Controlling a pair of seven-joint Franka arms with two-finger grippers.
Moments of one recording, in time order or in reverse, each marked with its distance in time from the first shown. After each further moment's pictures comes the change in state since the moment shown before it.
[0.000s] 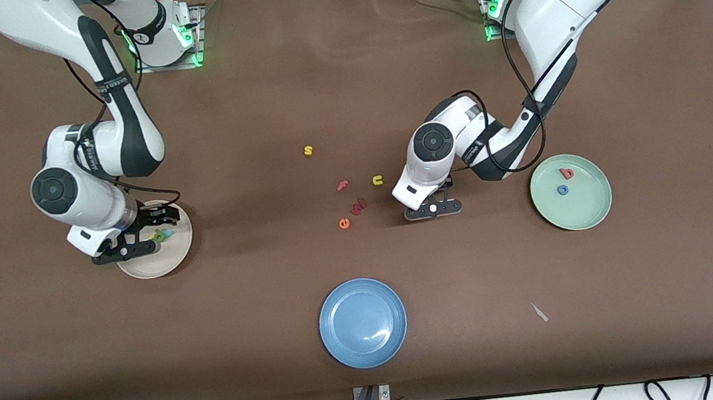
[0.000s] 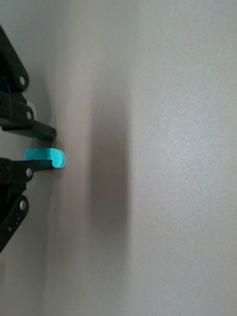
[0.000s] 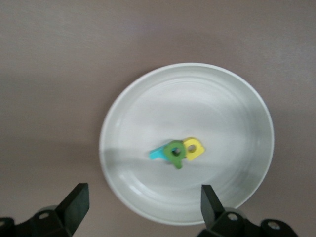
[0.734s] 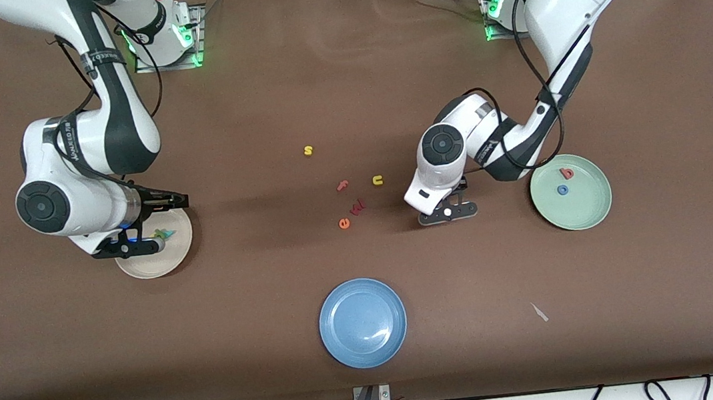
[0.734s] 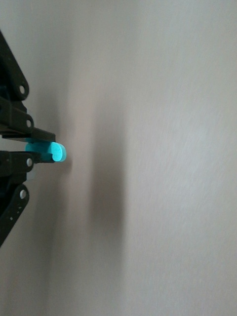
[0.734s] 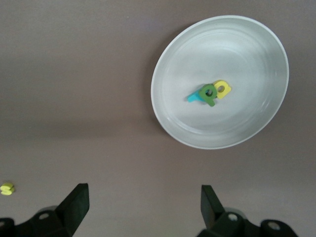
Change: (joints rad) left arm 0.031 -0.074 0.007 0.035 0.007 -0.161 0.050; right arm 0.034 -0.011 0.011 0.233 0.005 -0.430 0.228
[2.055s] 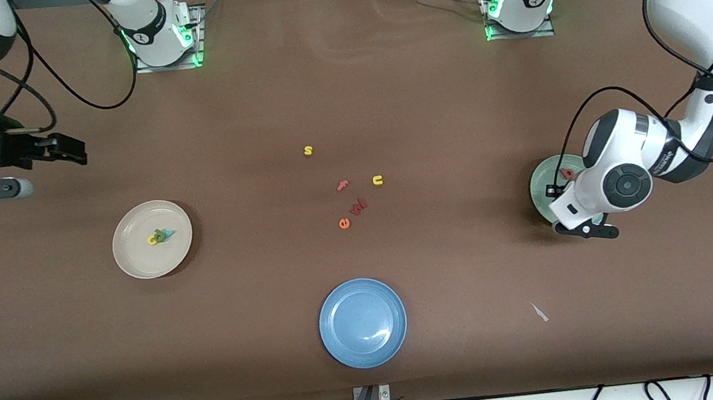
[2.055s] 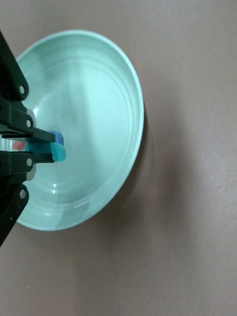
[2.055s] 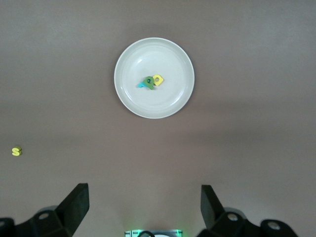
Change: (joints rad) left arm 0.429 -0.028 0.004 -0.031 0.001 -0.158 0.703; right arm -0.493 -0.354 0.399 0.057 -0.212 -0.229 -0.051
